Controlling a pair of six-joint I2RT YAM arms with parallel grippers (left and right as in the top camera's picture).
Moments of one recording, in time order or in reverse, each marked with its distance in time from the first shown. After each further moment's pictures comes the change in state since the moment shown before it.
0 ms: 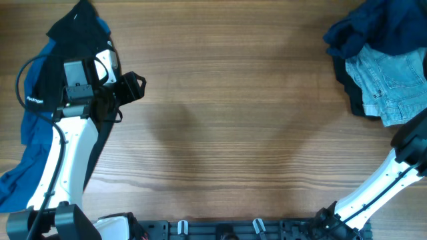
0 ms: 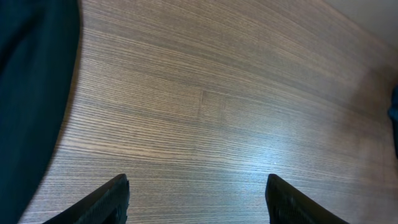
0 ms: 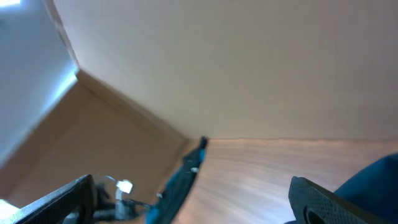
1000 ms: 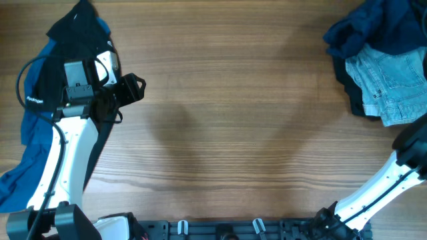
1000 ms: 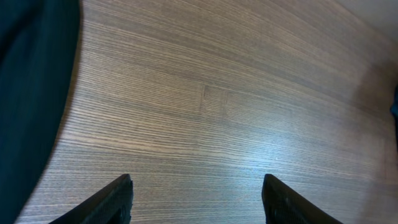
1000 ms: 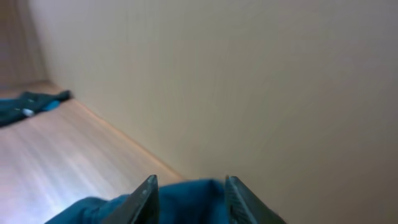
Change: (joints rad) left arm 0.000 0.000 0.000 -0.019 0.000 0.003; right arm -0.017 -0.033 -0.009 -0.908 0.163 -1.858
